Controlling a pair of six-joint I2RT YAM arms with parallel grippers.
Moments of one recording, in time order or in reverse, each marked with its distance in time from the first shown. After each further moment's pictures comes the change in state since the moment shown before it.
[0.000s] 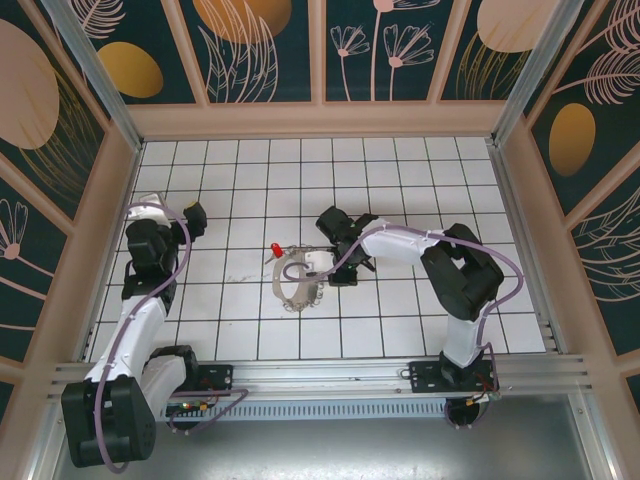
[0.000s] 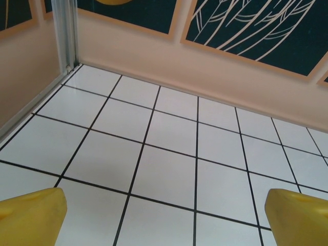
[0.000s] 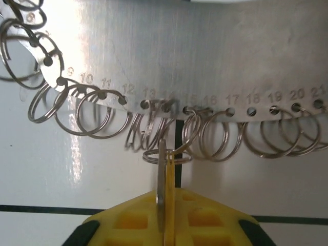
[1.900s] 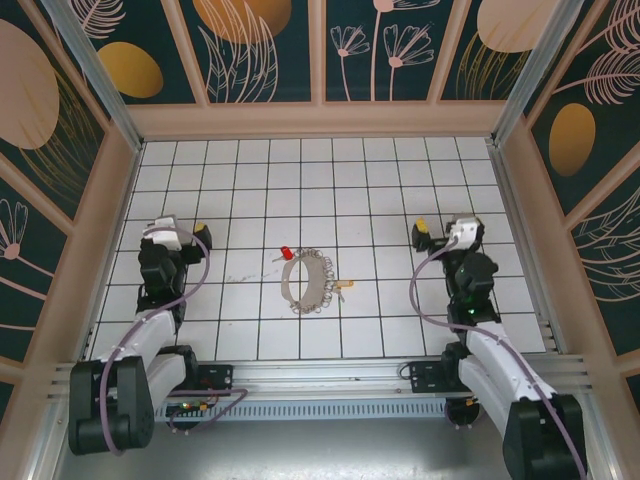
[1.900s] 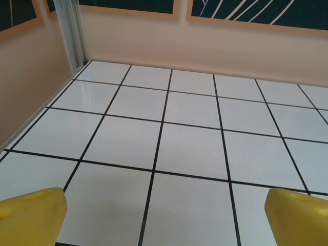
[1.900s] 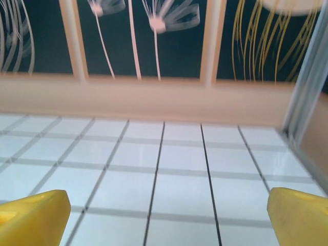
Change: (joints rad) left arm 0.000 0.098 -0.261 0.398 -0.021 0.171; right arm -0.650 -1.069 -1.069 1.359 0.225 0.842
